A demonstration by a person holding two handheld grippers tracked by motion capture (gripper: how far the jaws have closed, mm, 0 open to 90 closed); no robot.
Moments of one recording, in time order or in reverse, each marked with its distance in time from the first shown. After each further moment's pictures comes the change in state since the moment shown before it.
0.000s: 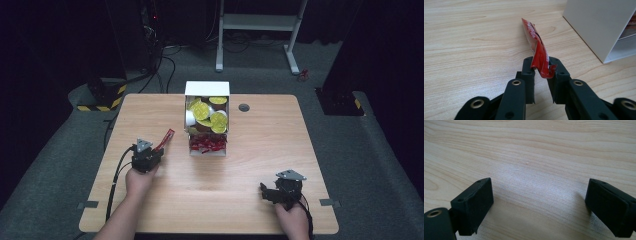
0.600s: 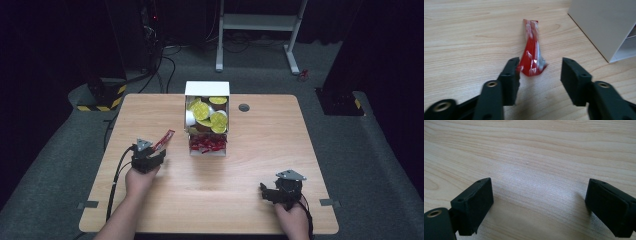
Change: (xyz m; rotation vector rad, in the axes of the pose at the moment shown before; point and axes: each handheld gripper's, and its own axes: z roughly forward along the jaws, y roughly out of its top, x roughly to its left) left arm 0.001 0.001 0.000 0.027 0.028 0.004; right arm 0.000 0.000 0.000 0.001 0.002 0.000
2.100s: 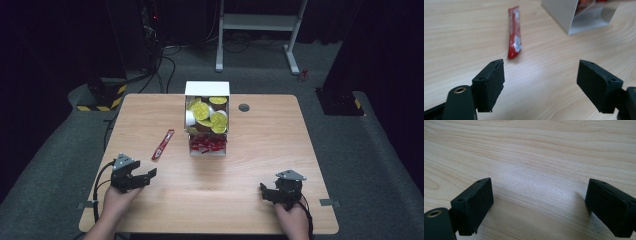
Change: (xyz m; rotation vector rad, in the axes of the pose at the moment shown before) left arm 0.015 -0.034 -0.084 0.020 -0.139 0.056; right arm 0.001 0.000 0.000 0.002 0.001 0.006
